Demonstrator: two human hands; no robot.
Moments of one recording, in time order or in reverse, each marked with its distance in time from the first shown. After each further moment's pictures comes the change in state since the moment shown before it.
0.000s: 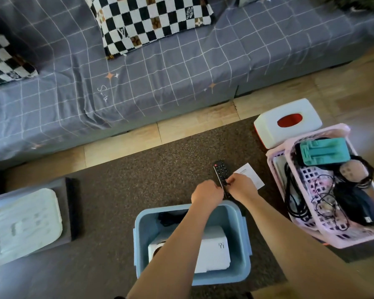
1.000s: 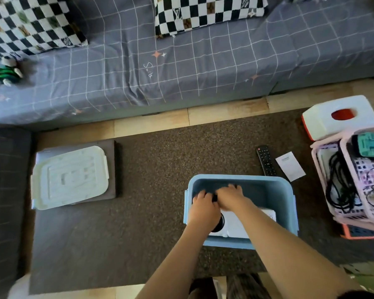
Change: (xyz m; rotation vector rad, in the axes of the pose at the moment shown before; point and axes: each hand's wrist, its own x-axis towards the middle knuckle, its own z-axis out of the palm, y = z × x) left_hand -0.081 -0.181 -0.003 -0.012 0.108 0.043; right_hand -0.095 -0.112 0.123 -0.661 -0.368 -0.269
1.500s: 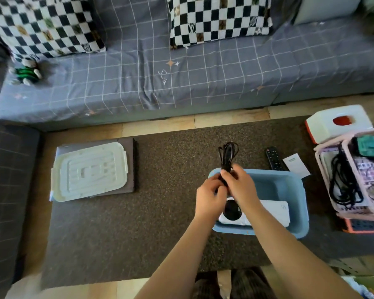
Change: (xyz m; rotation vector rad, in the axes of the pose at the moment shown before) left_hand -0.058 -0.030 -0.042 -0.543 0.433 0.258; right_hand -0.095 -0.074 -0.030 1.076 0.611 0.010
